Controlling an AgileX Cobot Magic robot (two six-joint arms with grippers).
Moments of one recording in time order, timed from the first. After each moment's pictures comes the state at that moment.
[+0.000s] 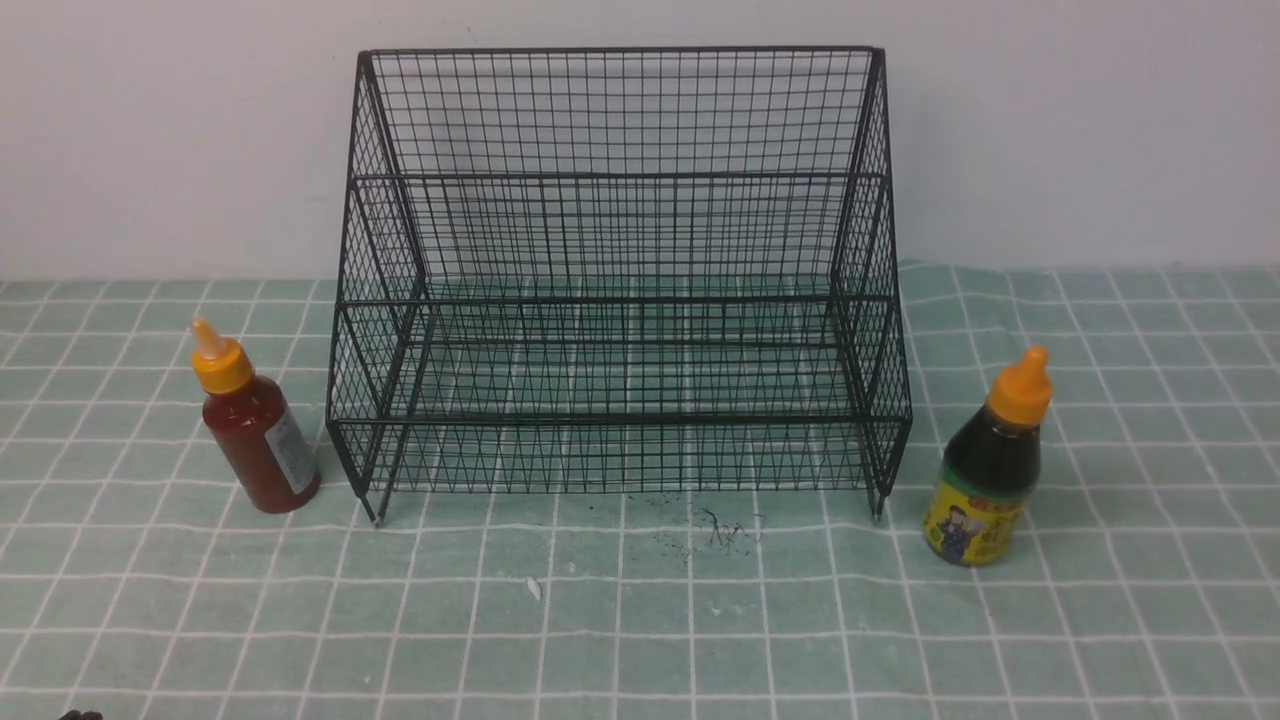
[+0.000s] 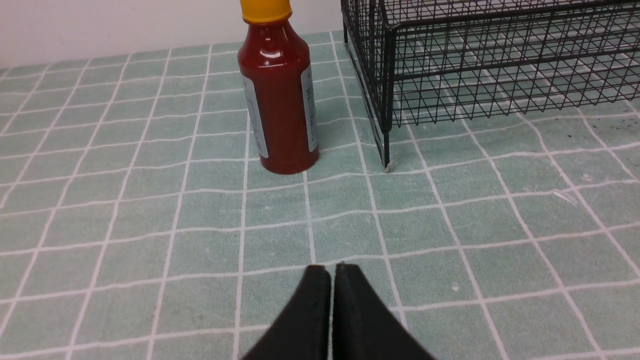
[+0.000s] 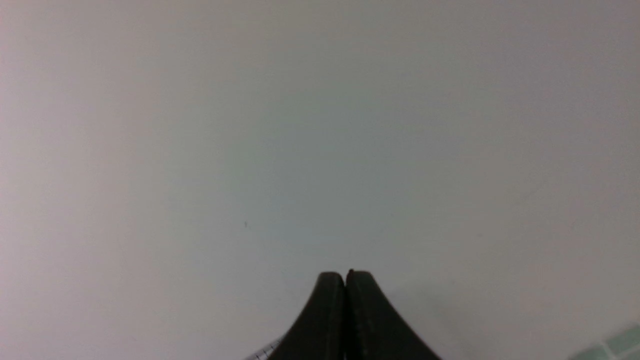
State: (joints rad) right arm 0.02 0.12 -0.37 -0.01 0.20 0.68; left arm -0.09 -0.01 0.03 -0.02 0.37 0.03
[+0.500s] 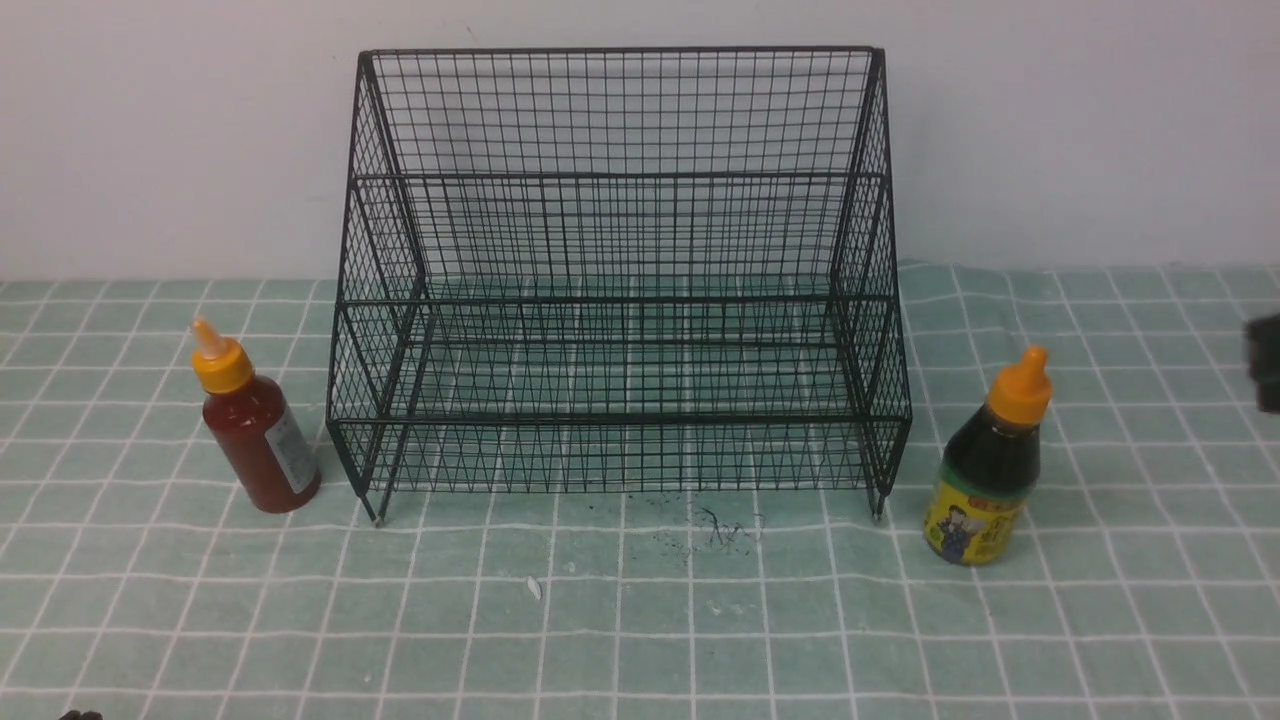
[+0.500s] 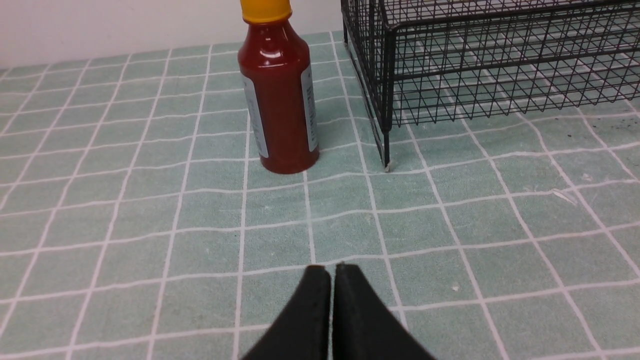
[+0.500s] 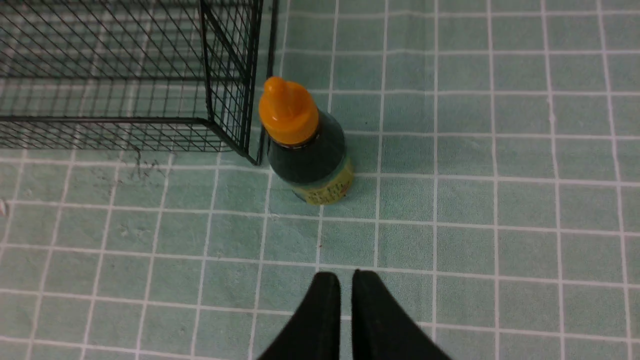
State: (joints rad) right arm 0.25 1.15 -1.16 -0.01 1.17 0.24; left arm -0.09 -0.01 0.03 -0.02 0.37 0.03
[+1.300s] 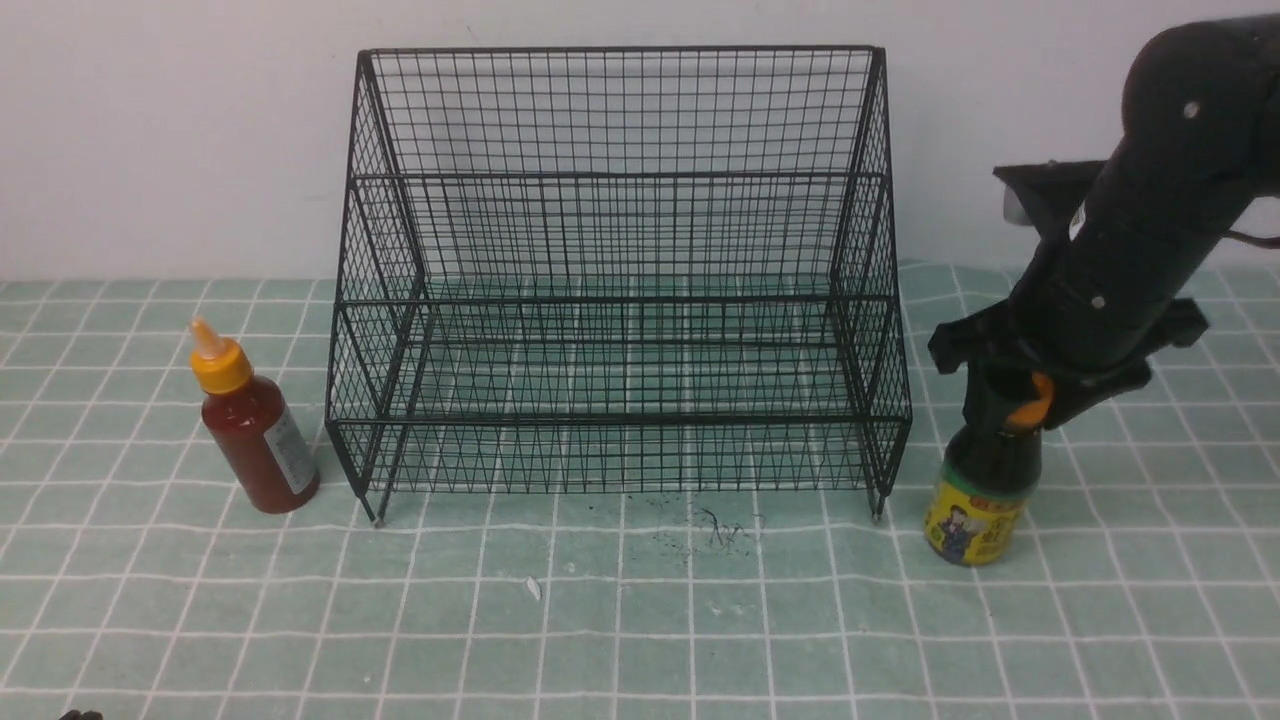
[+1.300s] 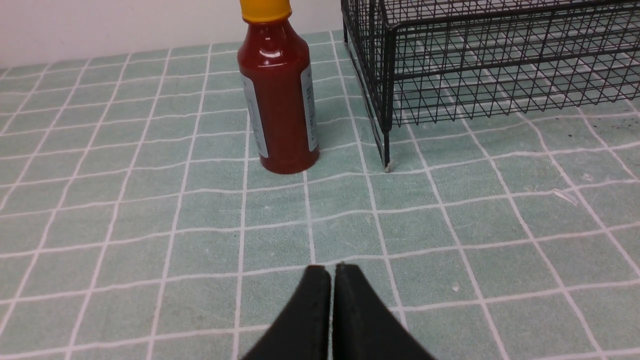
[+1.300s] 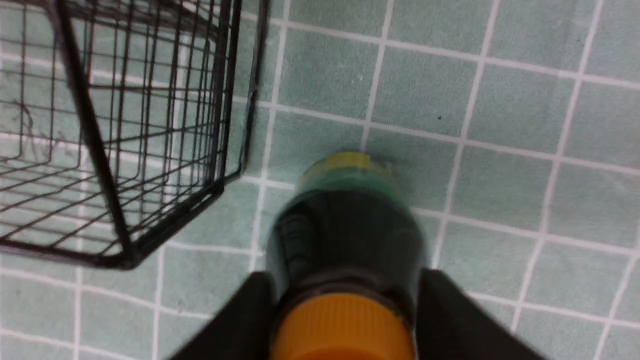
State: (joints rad) right arm 0.26 1.79 -1.45 0.07 1.21 0.09; left arm -0.09 -0.01 0.03 -0.02 0.37 0.03
